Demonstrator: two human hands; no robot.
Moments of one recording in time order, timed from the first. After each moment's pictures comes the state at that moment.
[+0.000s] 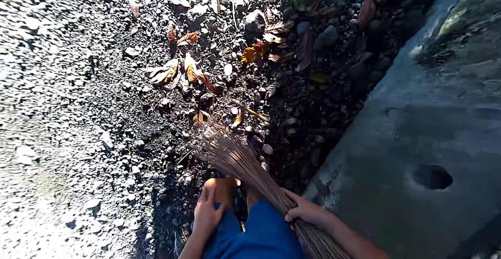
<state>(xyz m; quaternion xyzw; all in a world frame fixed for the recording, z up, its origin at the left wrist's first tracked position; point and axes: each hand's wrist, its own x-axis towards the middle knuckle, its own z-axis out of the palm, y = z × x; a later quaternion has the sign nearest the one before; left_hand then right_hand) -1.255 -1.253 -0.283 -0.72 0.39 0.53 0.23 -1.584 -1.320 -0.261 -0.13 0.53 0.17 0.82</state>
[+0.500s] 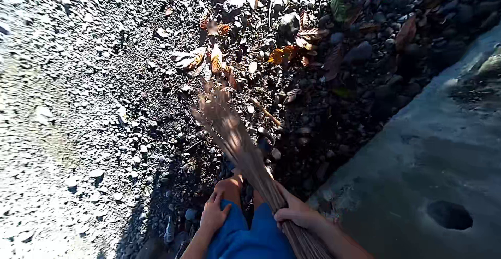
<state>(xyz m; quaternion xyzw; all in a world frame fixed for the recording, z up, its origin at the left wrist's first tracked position) -1.239 -1.214 -0.302 -0.72 0.30 0.58 0.23 -1.515 -1.352 -0.260 -0.17 0.46 0.14 0.86</state>
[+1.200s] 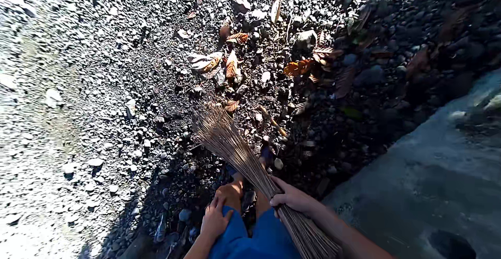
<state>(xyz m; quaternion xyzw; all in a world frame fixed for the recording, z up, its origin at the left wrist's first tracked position) -1.236 -1.210 -0.299 -0.72 0.26 0.59 0.24 -1.470 -1.410 -0.272 -0.19 0.46 0.20 0.85</state>
